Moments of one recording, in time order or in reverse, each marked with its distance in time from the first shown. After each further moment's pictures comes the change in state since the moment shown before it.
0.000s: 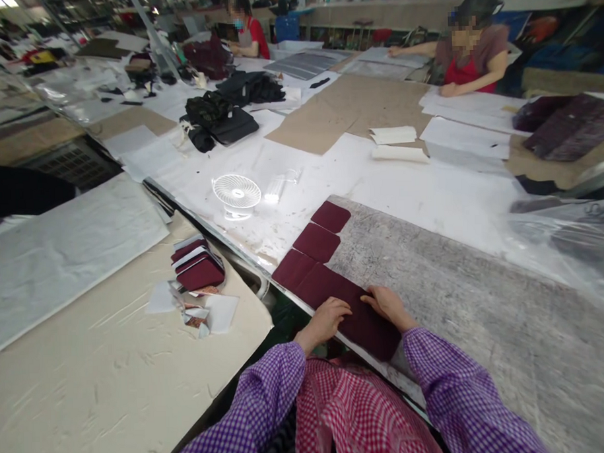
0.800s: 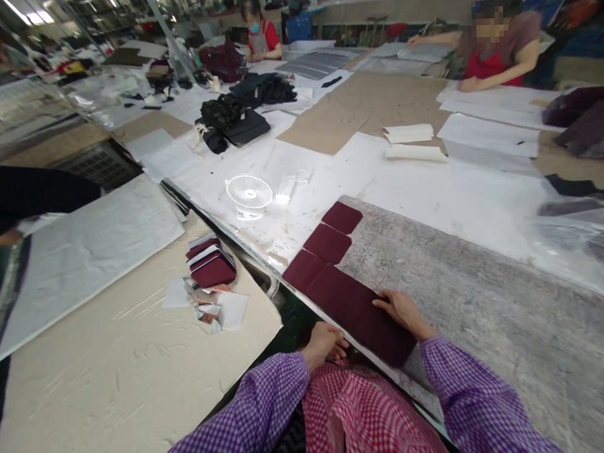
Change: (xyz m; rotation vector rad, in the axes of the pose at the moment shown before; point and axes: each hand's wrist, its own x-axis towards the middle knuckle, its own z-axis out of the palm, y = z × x) left_hand -0.035 0.022 0.002 -0.840 0.006 -0.976; right_hand 0.002 0.012 0.007 0.148 0.056 -0.098
